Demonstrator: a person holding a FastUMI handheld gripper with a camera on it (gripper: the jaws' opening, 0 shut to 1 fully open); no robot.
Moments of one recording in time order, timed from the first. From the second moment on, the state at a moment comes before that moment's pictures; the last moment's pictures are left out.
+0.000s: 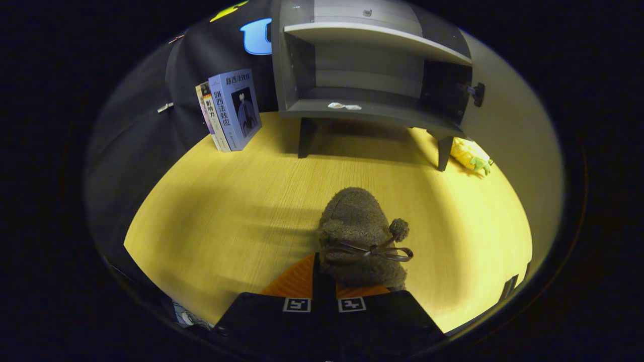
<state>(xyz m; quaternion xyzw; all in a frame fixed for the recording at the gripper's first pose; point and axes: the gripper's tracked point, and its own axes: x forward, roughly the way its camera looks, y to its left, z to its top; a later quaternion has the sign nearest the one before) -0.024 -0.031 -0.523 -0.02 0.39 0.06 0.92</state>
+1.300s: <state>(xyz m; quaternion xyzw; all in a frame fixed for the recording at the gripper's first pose) 0.013 -0.106 -0.164 -0.01 0.21 0.10 0.97</state>
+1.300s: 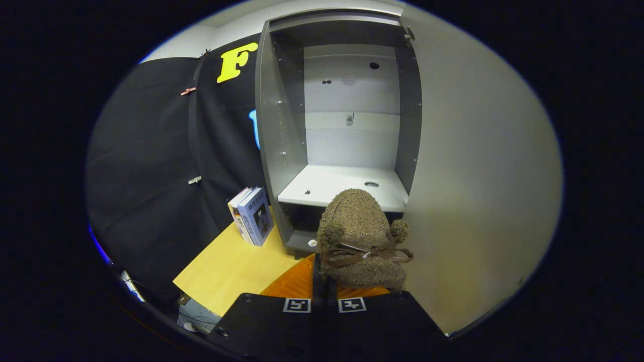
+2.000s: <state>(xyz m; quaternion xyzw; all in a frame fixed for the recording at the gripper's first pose) 0.200 -0.083 -0.142 0.00 0.21 0.01 0.98</state>
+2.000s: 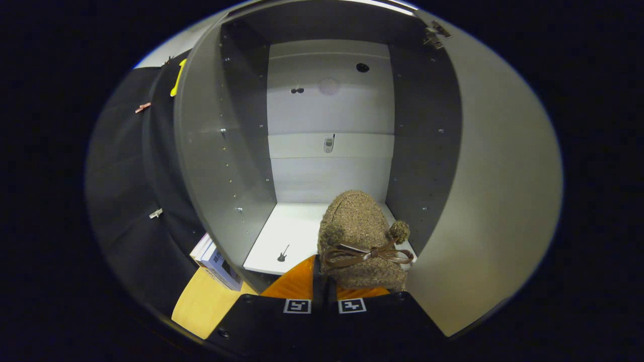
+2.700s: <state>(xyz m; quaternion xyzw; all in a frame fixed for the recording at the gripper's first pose) 0.366 -0.076 -0.205 -0.01 0.23 -0.03 0.97</state>
